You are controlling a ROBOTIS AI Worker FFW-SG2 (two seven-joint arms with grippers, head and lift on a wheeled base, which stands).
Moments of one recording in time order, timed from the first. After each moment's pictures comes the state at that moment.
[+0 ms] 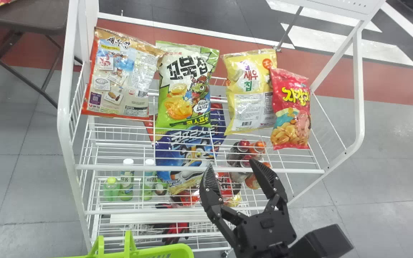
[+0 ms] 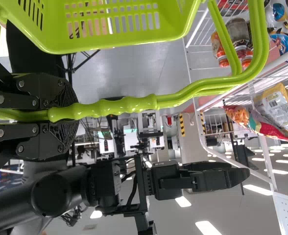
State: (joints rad) left arm 0.78 0.03 0.12 -2.35 0.44 1.43 -1.08; right arm 0.91 -0.20 0.11 -2.29 -0.06 -0.19 -0.08
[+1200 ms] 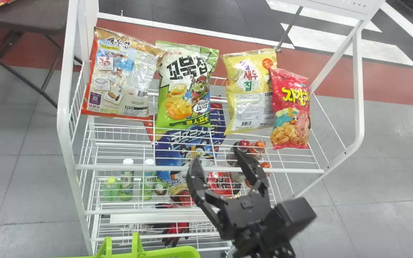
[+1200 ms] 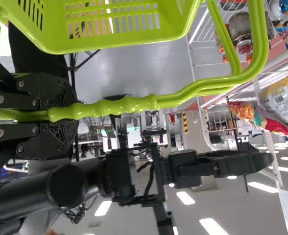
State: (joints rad) left arm 0.78 0.04 0.09 -2.35 0.43 1.43 -1.07; right arm 0.72 -0.19 0.15 -2.20 -0.05 -0.06 -0.09
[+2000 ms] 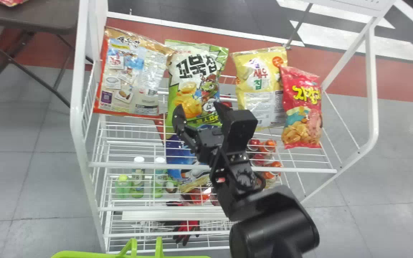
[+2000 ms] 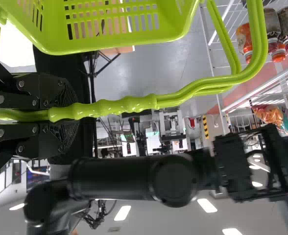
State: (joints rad) left arm 0.72 0.11 0.03 -2.33 0.43 1.47 -1.04; right arm 0.19 -0.09 0.20 -1.84 -0.04 0.19 -0.09
